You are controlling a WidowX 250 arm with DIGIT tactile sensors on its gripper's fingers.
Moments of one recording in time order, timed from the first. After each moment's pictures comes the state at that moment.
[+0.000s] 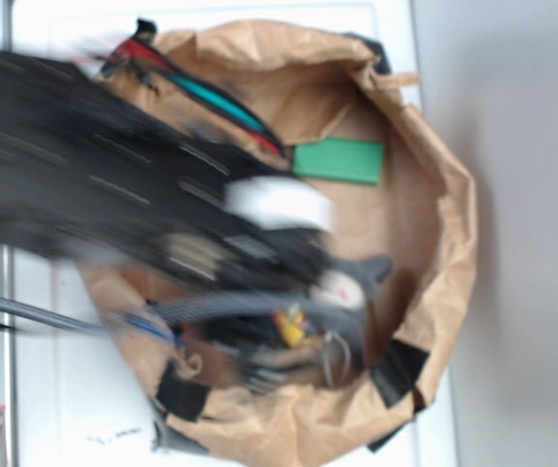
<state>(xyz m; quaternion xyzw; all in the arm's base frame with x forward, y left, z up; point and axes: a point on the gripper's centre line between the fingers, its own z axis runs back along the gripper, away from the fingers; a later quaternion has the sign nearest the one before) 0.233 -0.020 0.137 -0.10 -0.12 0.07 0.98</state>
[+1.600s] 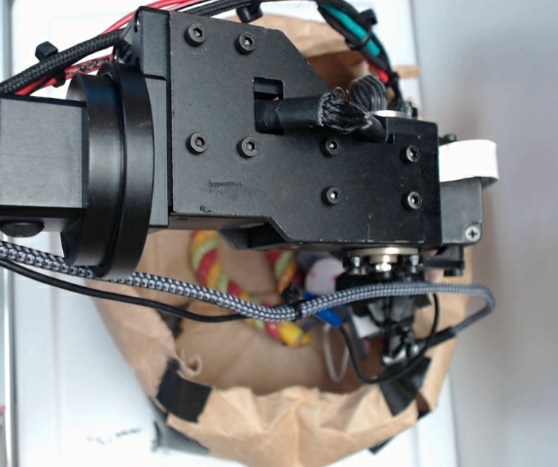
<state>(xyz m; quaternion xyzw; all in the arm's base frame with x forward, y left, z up) 0.311 -0.011 0.113 -0.01 -0.10 0.14 0.99</state>
